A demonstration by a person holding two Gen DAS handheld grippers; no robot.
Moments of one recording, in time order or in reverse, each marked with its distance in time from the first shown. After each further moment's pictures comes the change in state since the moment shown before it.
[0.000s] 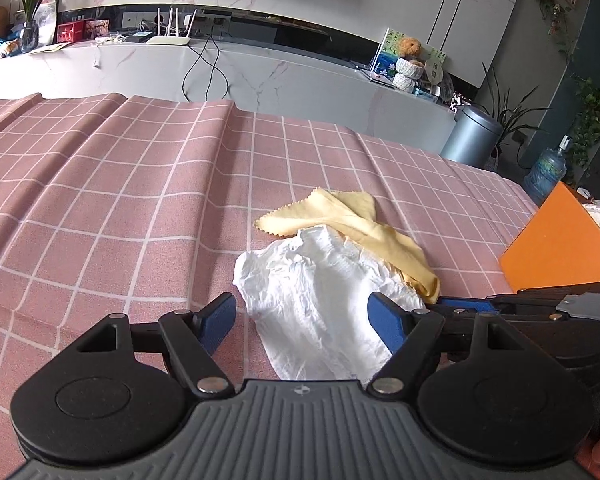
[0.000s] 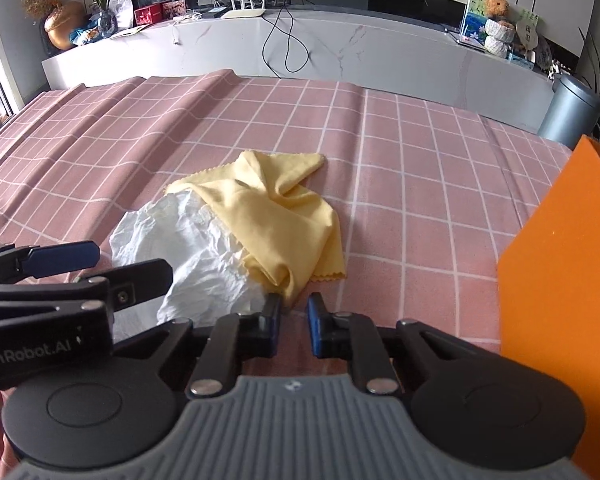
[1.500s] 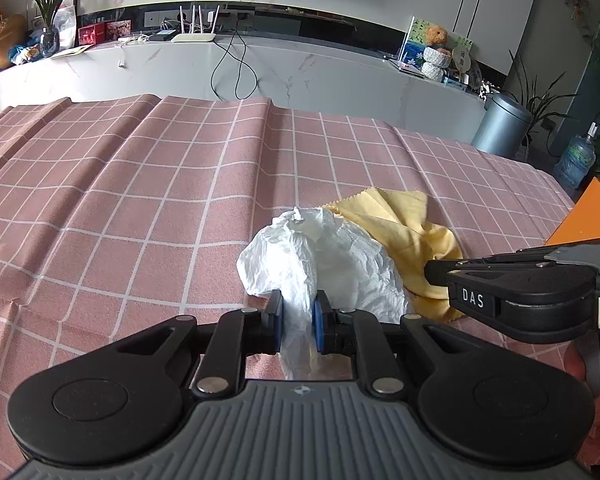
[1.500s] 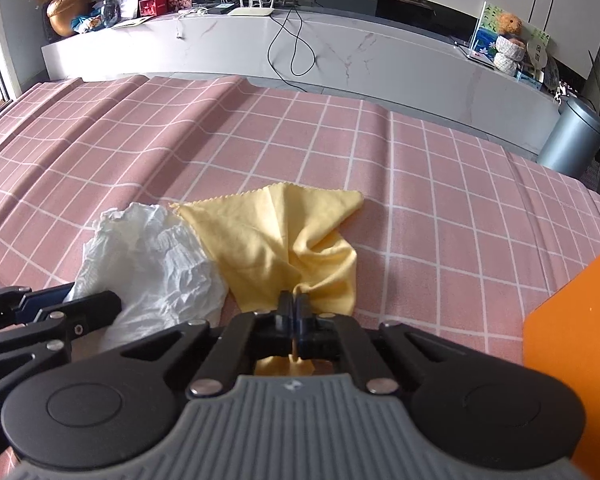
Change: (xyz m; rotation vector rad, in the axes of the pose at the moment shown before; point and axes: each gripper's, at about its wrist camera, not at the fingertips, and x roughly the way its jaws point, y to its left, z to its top) left arm -0.003 0.014 0.010 0.024 0.028 0.107; right arm 0.018 0.026 0.031 -0.028 0.001 -0.033
